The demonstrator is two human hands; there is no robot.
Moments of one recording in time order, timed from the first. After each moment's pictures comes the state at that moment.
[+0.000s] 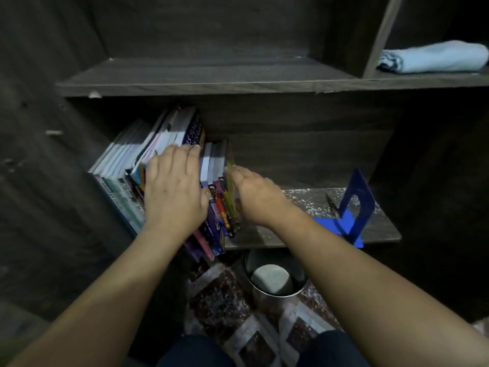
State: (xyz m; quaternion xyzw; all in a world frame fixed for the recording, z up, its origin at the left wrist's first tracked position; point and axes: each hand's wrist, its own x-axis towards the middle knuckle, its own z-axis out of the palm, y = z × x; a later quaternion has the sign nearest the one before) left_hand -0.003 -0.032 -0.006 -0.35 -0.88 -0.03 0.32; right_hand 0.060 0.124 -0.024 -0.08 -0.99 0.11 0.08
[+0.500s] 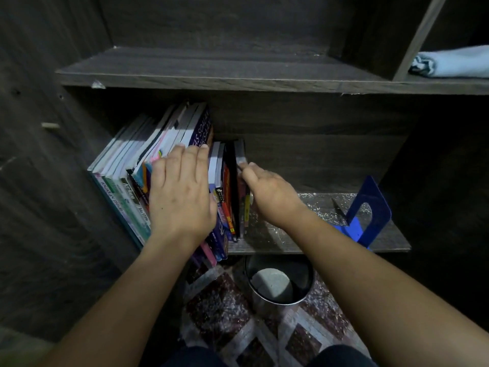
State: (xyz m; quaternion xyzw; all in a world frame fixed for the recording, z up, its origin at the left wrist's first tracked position) left_hand -0.008 -0.029 -0.015 -0.30 -0.90 0.03 0.30; right_hand 0.041 0.143 -0.039 -0.06 -0.99 0.05 0.11
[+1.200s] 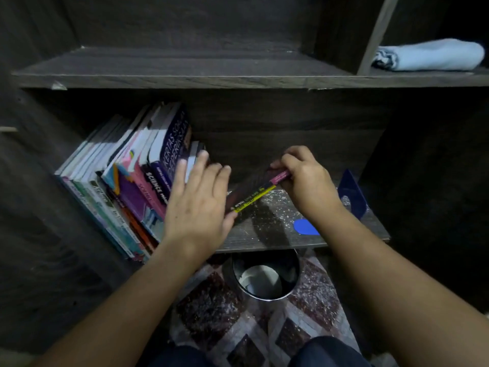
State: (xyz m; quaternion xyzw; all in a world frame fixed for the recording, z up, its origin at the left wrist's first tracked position) left_hand 0.027 0.004 -0.023 -0.42 -0.88 0.00 0.24; right_hand 0.104 0.203 -0.029 -0.16 -0.93 0.15 0.29
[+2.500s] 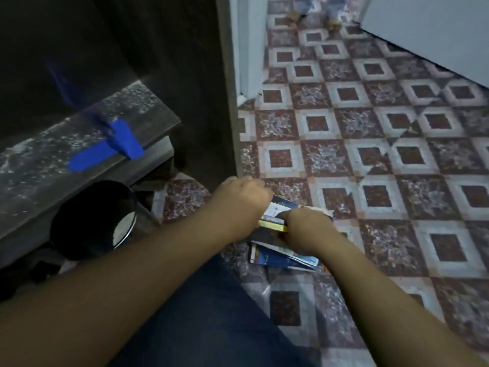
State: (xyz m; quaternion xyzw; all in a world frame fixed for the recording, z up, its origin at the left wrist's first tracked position) left_hand 0.382 0.225 -0.142 -0.83 -0.54 0.14 -0.05; right_hand 0.534 0.241 -0.209 -0.52 -0.81 0.22 -0.17
